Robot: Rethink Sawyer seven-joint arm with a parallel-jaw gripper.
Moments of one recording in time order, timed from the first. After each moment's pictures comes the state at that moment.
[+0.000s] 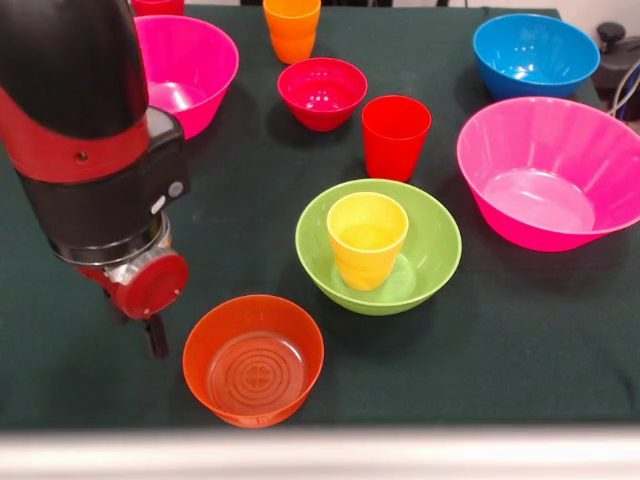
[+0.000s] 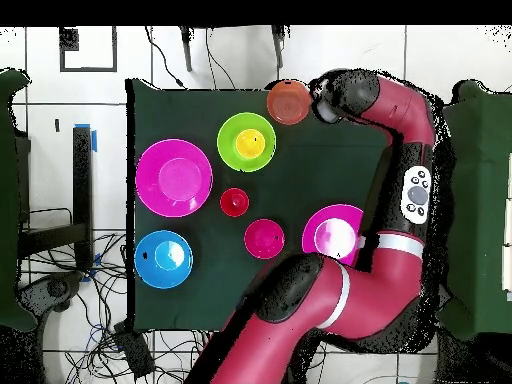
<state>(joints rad) -0.47 -0.02 0.28 0.46 -0.24 1.01 2.17</state>
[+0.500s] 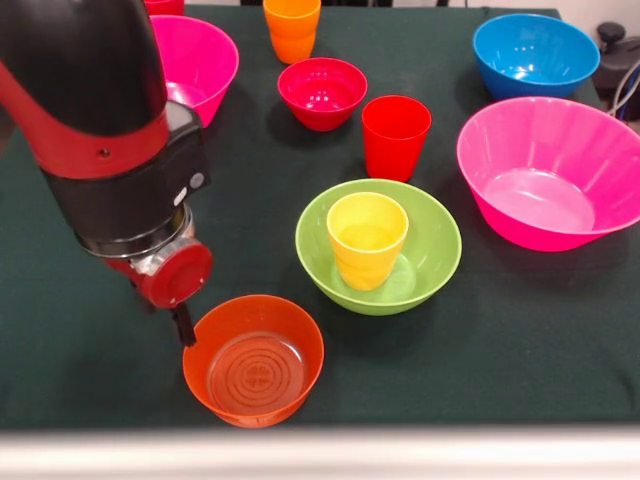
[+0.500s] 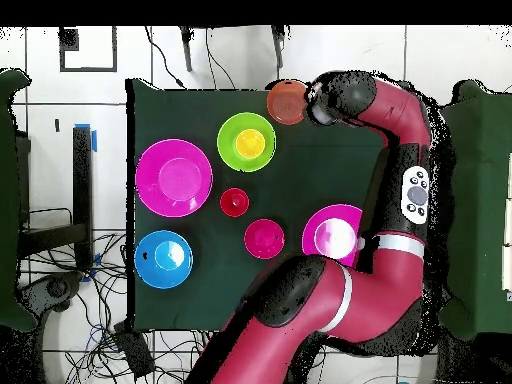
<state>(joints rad) -0.47 -0.06 0.28 0.54 -0.20 1.02 2.17</state>
